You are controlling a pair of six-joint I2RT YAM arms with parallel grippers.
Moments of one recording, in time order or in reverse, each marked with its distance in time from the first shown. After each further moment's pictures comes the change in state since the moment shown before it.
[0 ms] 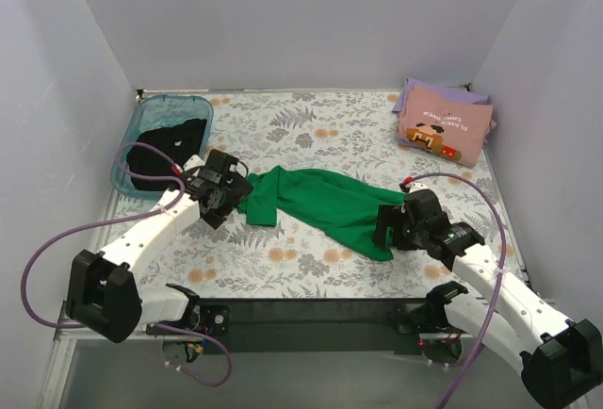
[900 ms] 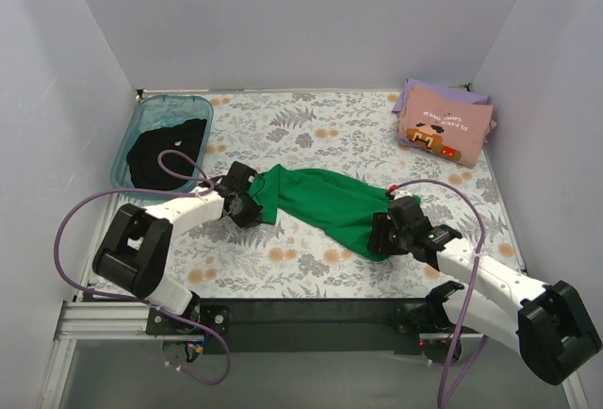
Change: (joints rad) left arm -0.036 0.246 -0.164 0.317 0.224 0.048; right arm 0.093 0.151 -0.119 0.236 0.005 0.073
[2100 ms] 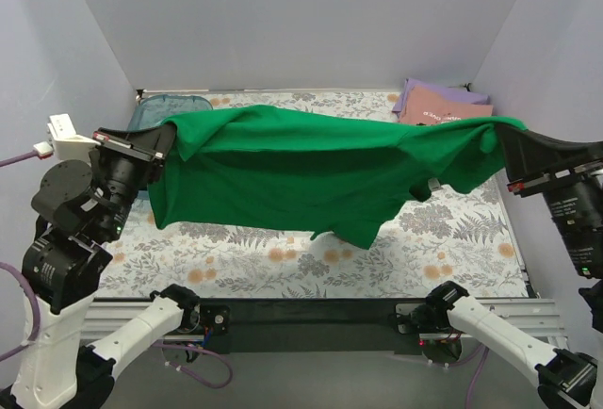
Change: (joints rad) left arm -0.002 -0.732 0.758 -0.338 -0.288 0.045; right arm 0.060 -0.300 1.228 -0.257 0.255 -0.256
